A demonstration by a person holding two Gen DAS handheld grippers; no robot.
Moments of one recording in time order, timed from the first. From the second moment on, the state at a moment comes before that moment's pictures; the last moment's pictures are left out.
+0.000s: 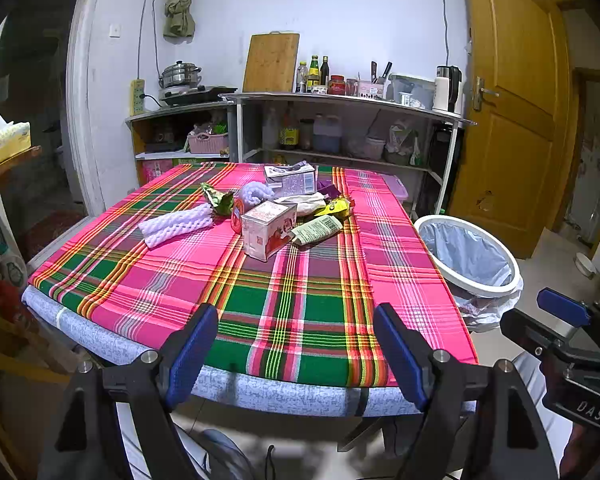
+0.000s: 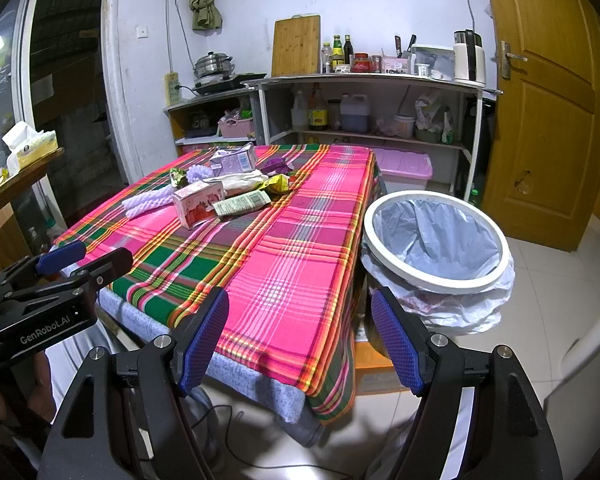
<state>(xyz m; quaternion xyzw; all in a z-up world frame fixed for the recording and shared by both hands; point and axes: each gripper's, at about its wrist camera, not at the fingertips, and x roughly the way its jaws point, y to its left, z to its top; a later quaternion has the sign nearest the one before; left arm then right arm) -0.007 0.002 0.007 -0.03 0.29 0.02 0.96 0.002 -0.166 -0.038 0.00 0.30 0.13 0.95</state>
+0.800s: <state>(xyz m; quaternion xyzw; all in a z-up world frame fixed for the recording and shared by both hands) 0.019 0.013 0.002 -0.03 0.29 0.03 0.96 0.032 -0.153 -0.040 -0.01 0.30 0.15 0.94</state>
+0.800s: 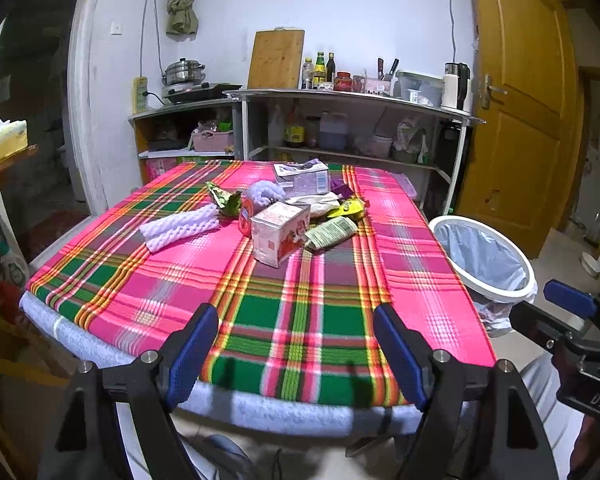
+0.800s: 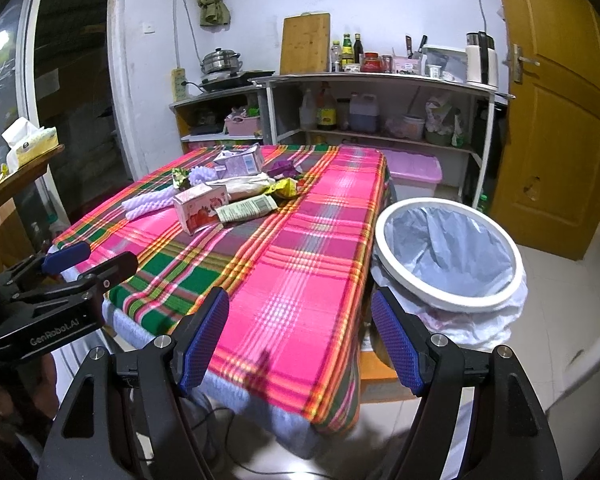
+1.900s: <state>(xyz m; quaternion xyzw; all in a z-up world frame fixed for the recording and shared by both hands) 0.181 0.063 -0.030 -0.01 0.34 -0.03 0.94 0.143 -0.114 -0.044 -0.03 0.33 0.19 0.92</state>
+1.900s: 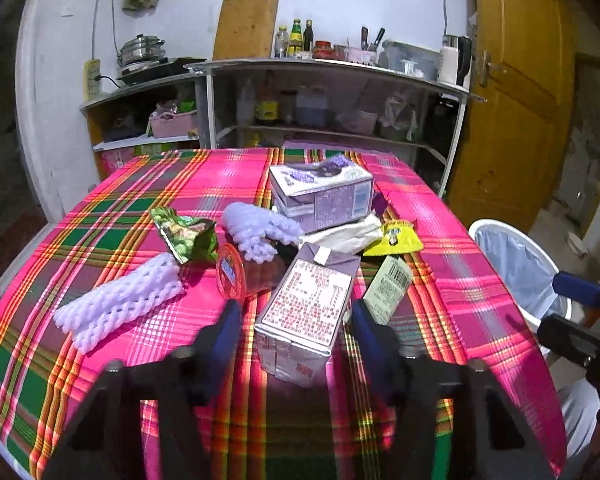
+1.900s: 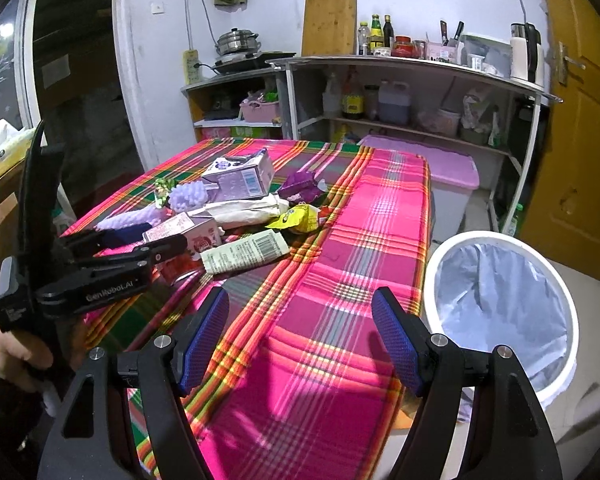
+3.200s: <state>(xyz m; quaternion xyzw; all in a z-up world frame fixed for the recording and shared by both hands) 0.117 0.128 -0.010 -0.09 0.28 0.01 0.96 0.240 -0.040 -0.082 0.03 0.46 0.14 0.88</state>
